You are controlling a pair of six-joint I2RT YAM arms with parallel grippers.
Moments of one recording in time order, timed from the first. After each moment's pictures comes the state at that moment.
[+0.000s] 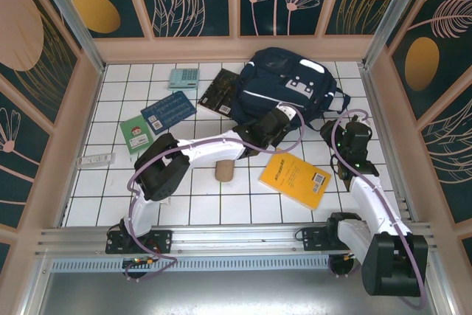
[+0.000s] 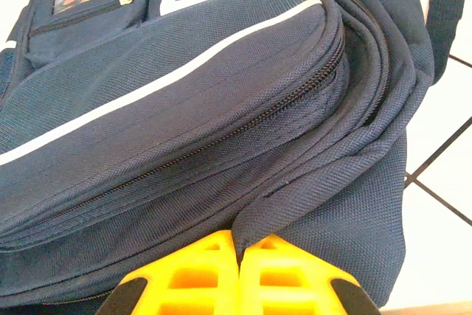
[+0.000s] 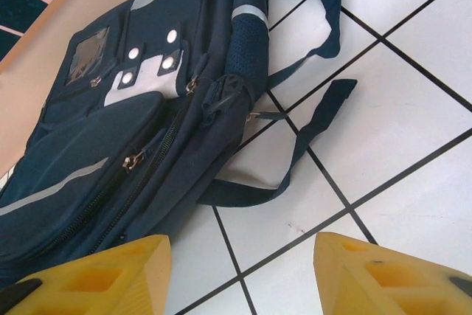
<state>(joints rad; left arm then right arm) -1.00 2.07 1.54 -0.12 -0.41 -0.03 -0.01 0.93 0.46 -0.04 -0.01 0.65</state>
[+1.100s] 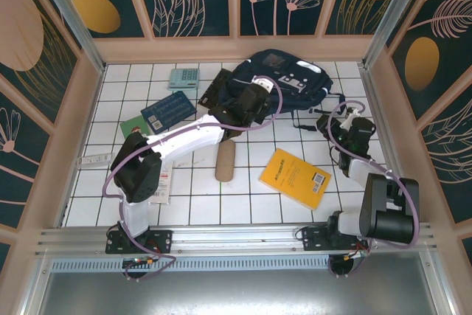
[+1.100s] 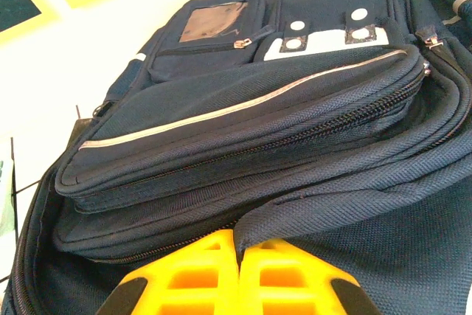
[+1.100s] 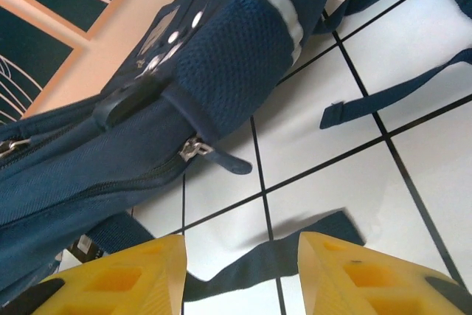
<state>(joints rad) -0.87 1.91 1.56 -0.23 -0.42 -0.11 -0.17 1.34 0.44 0.49 -0.45 0.60</state>
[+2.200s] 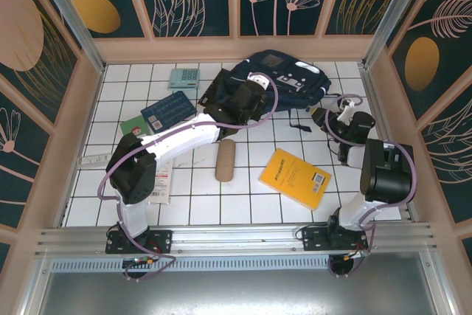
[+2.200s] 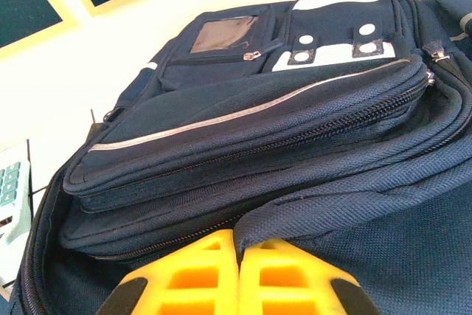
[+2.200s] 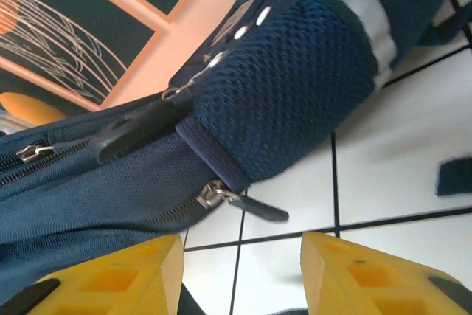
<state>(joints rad) -0.86 1.88 1.55 -0.23 -0.42 -0.11 -0.18 1.65 0.53 0.83 -0.72 0.65</state>
